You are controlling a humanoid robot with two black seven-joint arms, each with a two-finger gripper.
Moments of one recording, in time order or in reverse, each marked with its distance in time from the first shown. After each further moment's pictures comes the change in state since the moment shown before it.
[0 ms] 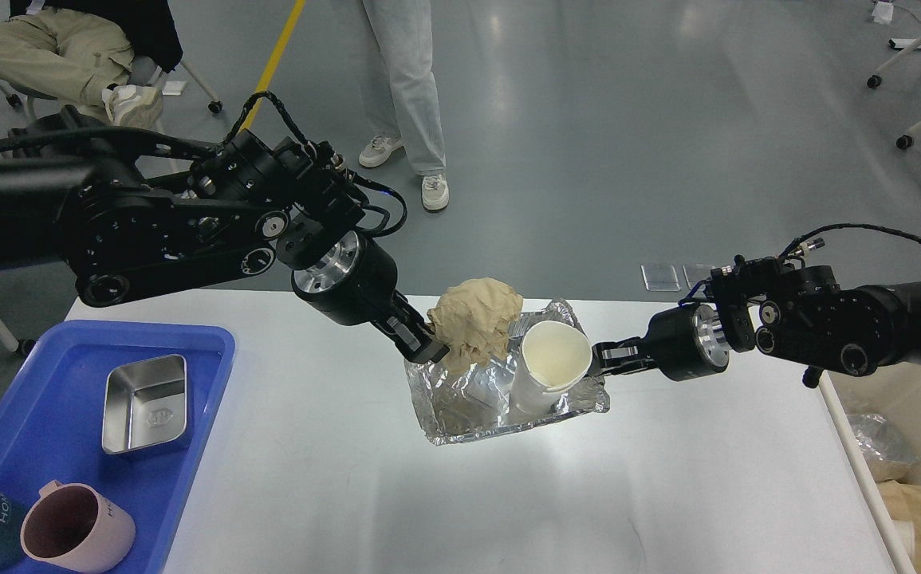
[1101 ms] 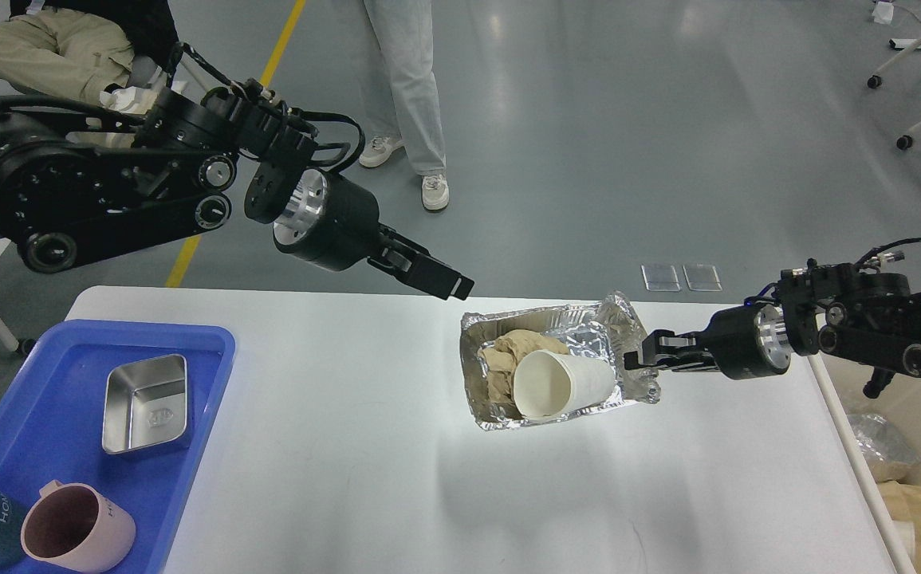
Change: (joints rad) left arm 0.001 0.123 -0.072 0.006 -0.170 0.101 -0.002; right arm -0.033 -0.130 -0.031 -0.022 0.102 0.029 -0.006
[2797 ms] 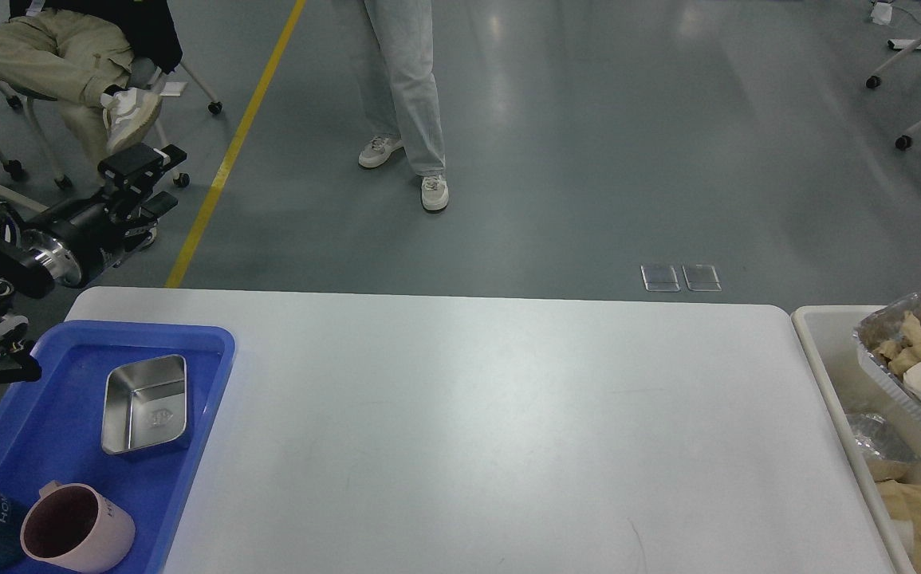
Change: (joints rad) left arm 0.827 0.266 -0.656 0.312 -0.541 0.470 -0.012; right arm -0.587 -0.473 0.010 -0.257 0.893 -0.009 -0.004
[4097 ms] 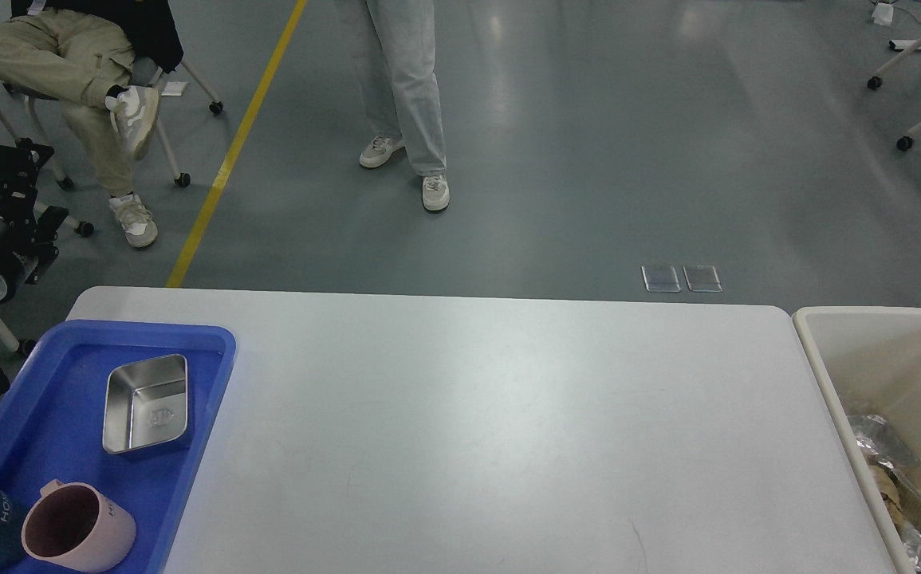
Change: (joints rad) left arm 0.153 -0.046 -0.287 0.181 -0.067 0.073 -0.002; right arm -0.147 0.070 0.039 -0.054 0.245 -0.153 -0.061
